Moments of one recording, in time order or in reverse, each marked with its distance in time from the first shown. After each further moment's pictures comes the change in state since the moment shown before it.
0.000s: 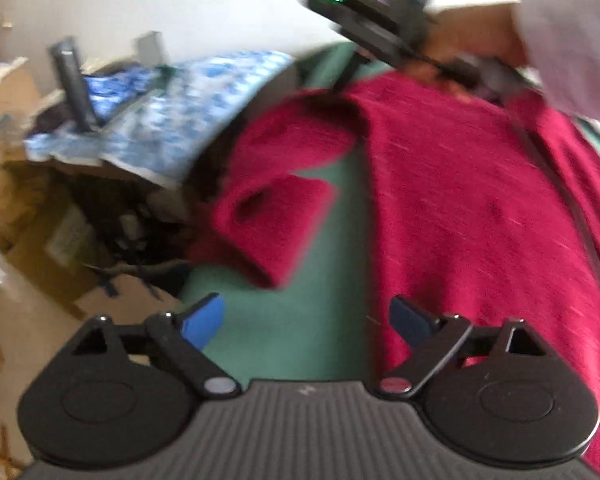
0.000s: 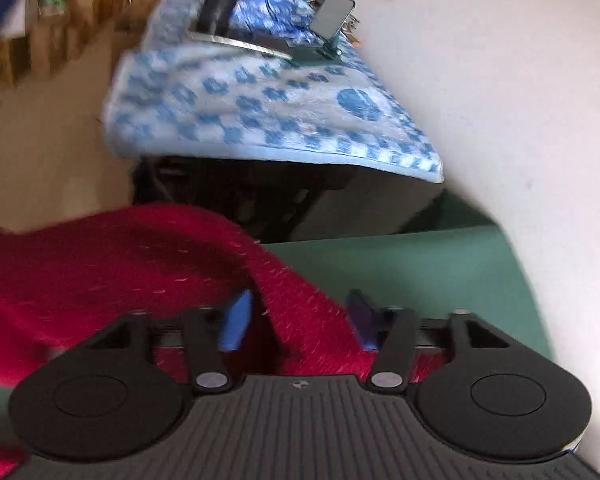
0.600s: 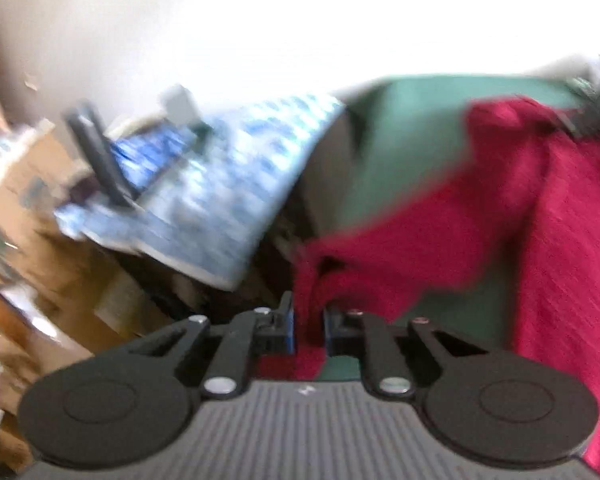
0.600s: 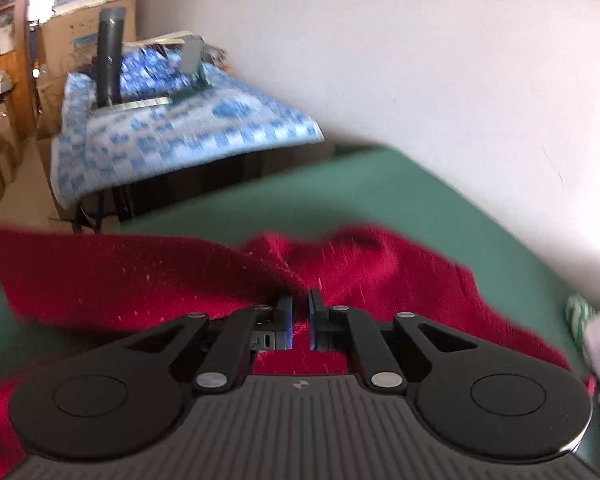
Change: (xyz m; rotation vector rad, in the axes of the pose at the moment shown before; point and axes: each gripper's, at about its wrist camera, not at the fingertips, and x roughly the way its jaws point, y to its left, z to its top) left arm 0.051 0.011 0.075 0.140 -0.174 0.204; right arm -0.078 -0.054 -0.126 0.449 -0.097 -0.038
